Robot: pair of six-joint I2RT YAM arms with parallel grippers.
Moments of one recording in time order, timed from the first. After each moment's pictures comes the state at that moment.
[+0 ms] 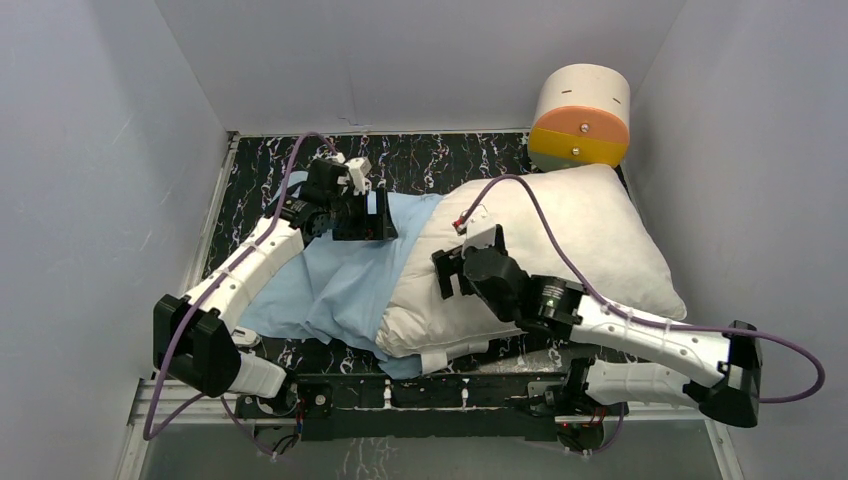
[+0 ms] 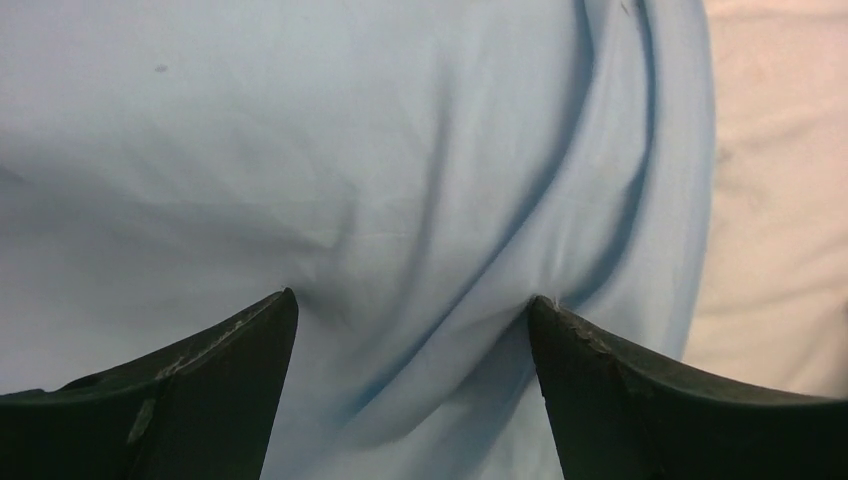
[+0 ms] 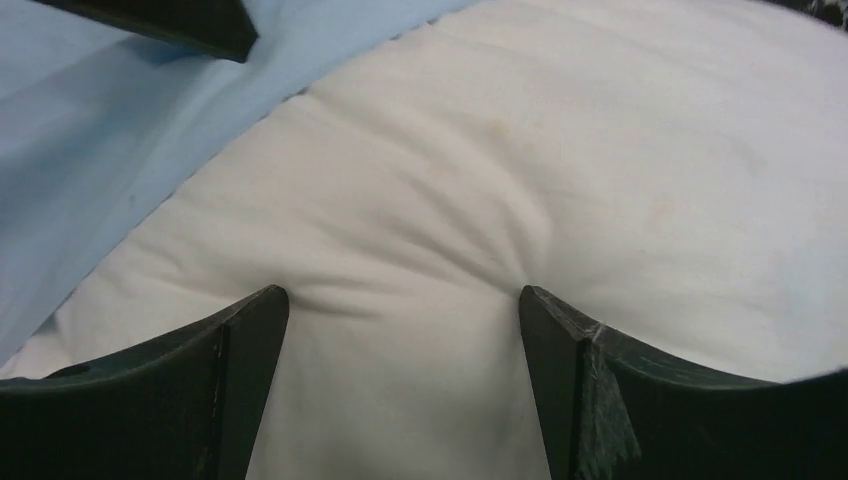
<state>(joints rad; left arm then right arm) -0.46 1.40 1.22 -0.66 0.19 -0.39 1.24 1.00 0.90 -0.35 0.65 0.27</state>
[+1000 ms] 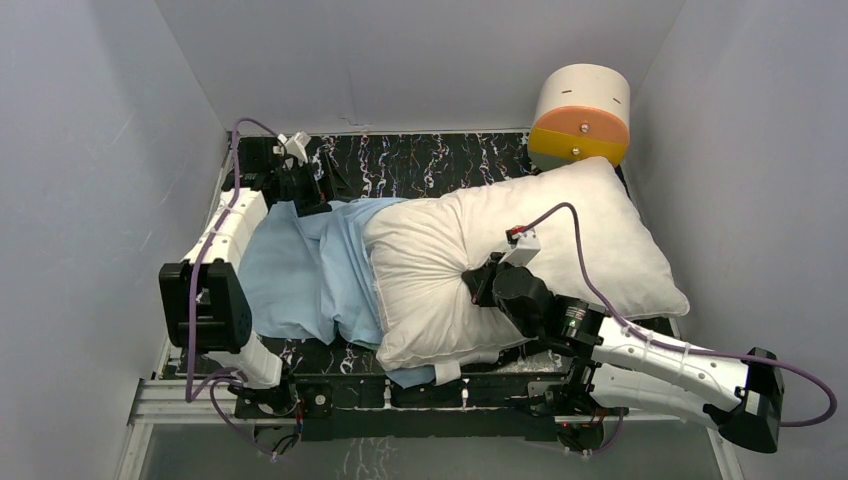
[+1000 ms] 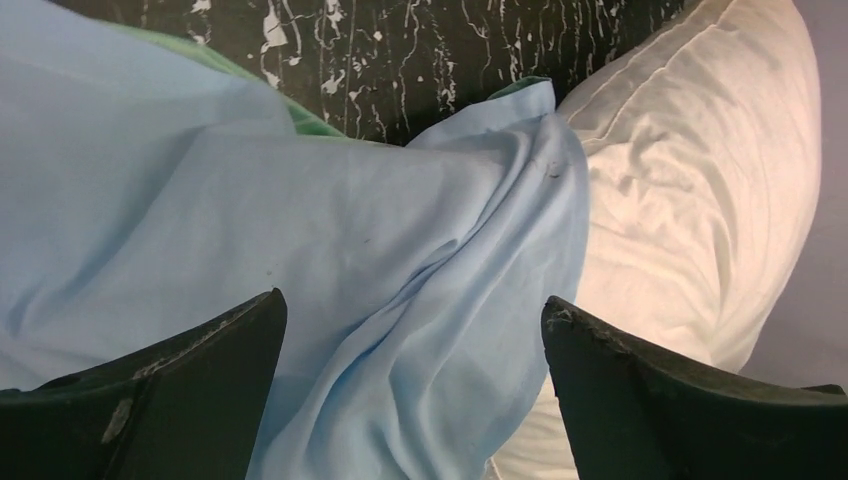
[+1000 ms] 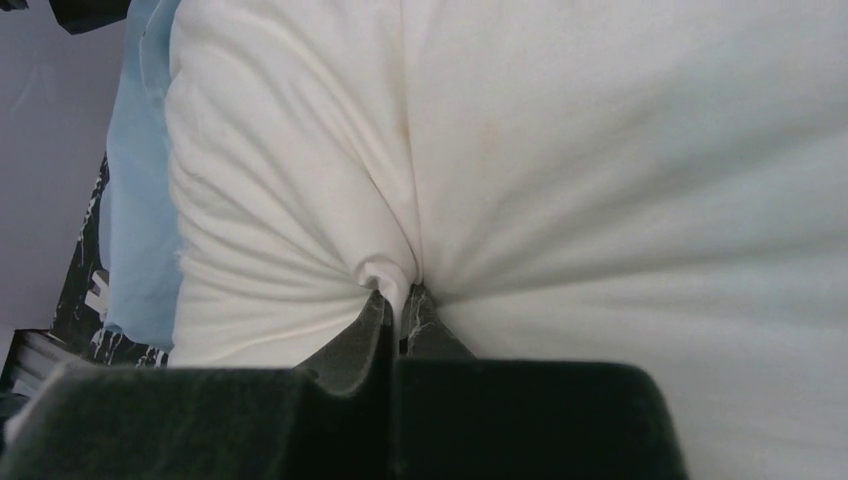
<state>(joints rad) 0.00 1.56 1.27 -0.55 0.63 -0.35 1.12 0.84 0.62 -0.27 0.57 0.82</state>
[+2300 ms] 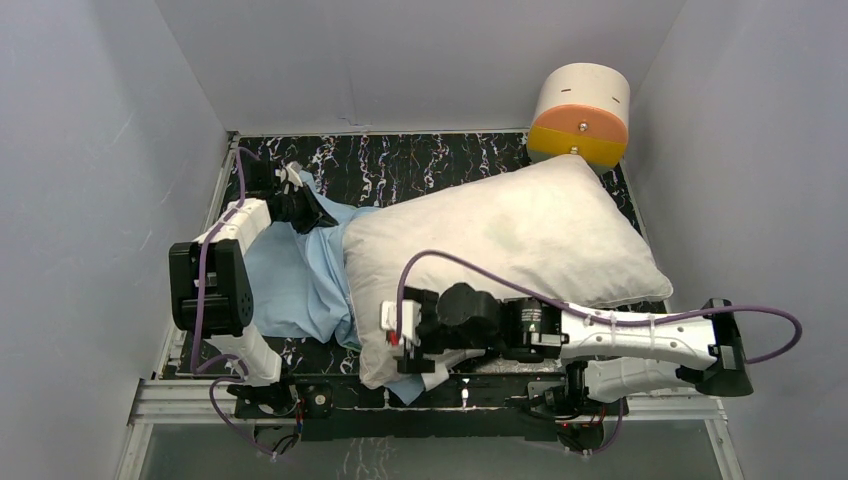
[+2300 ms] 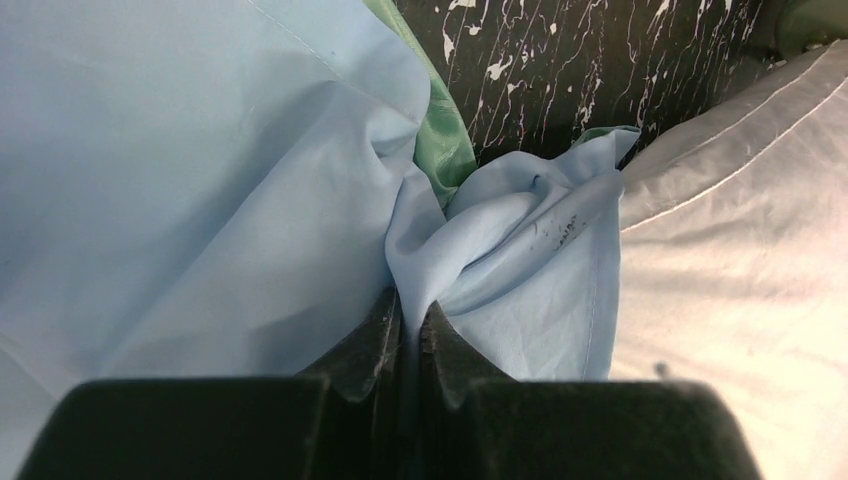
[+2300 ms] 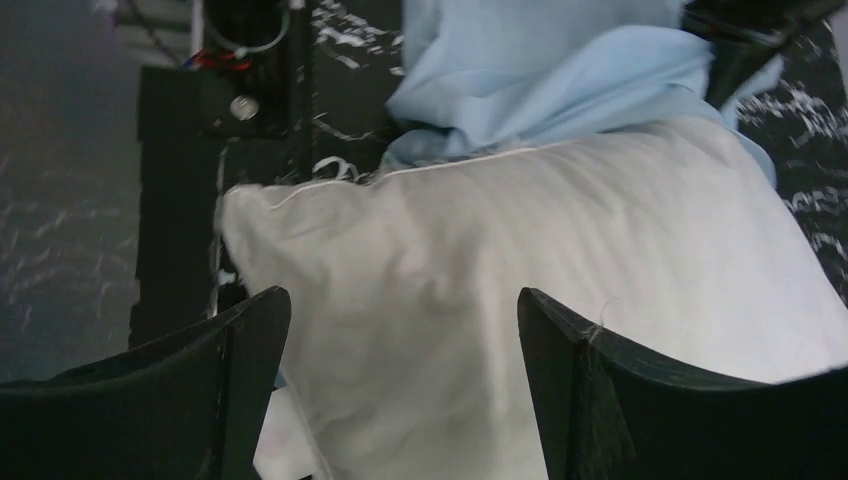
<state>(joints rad) 0.06 1.70 1.15 -0.44 0.54 -0.45 1.40 1.12 1.00 -0.30 0.05 -0.22</state>
